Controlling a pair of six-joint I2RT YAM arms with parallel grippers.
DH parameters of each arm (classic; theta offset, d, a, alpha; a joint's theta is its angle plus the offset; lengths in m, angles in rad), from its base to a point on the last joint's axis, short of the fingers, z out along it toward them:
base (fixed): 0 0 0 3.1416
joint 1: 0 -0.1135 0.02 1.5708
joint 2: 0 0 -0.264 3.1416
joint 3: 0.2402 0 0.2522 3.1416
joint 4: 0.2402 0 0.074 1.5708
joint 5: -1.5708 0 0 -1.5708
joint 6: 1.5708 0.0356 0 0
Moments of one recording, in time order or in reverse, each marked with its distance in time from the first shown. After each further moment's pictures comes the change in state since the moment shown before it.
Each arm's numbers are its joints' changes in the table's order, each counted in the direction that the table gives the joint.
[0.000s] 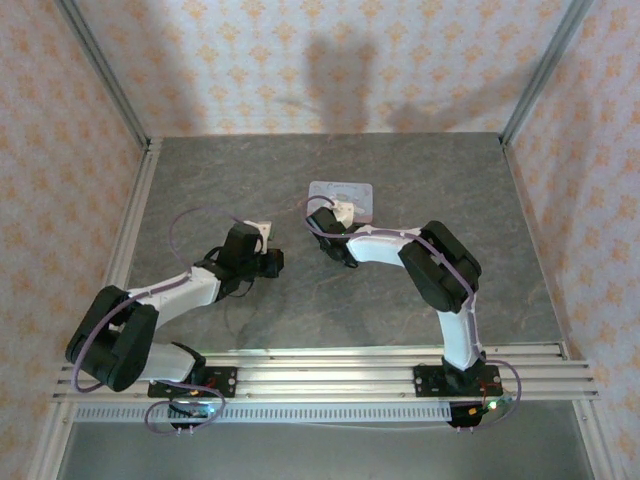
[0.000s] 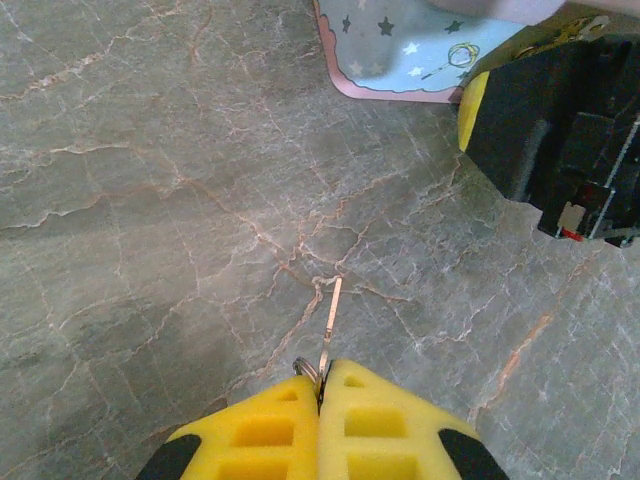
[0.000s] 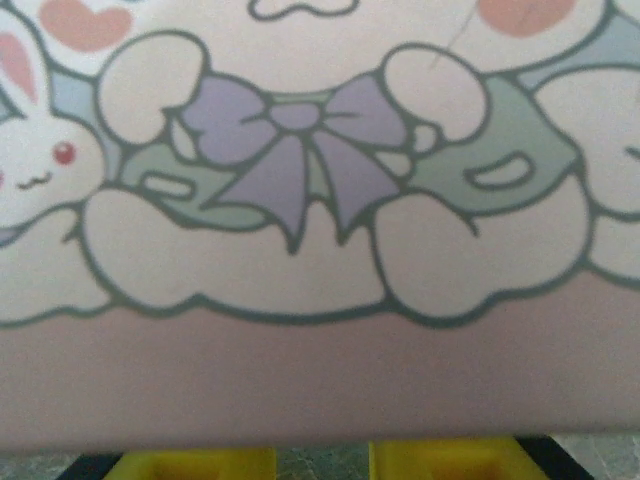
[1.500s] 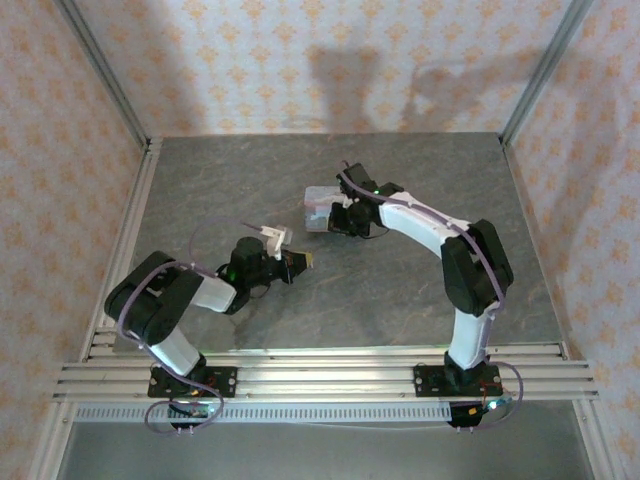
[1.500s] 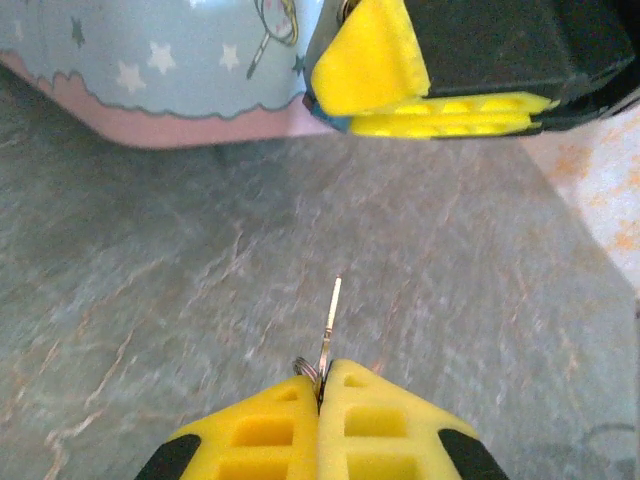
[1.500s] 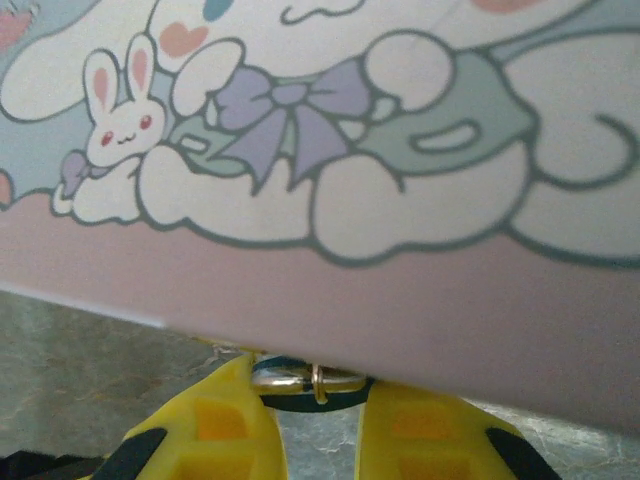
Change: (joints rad) left arm 0.050 0.323 -0.148 -0.876 -0.256 -0.064; right arm 0.213 -0.150 0.177 0.362 0.719 -0.070
